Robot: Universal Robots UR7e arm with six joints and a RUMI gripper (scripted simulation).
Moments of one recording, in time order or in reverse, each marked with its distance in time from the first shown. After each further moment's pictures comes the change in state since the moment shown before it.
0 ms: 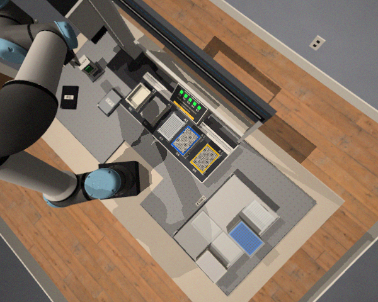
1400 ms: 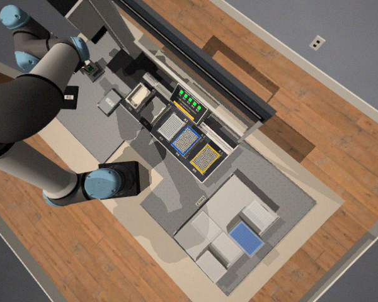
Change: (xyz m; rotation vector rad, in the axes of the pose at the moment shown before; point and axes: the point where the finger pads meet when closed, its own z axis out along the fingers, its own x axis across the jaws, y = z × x) arm 0.000 0.000 0.061 0.000 0.000 0.000
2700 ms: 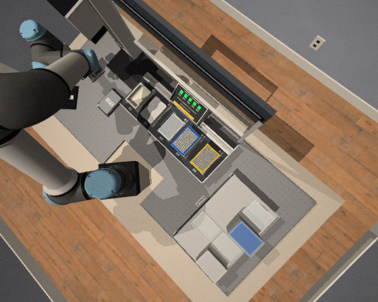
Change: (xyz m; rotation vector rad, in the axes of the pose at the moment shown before) arm 0.000 0.000 0.058 0.000 0.000 0.000
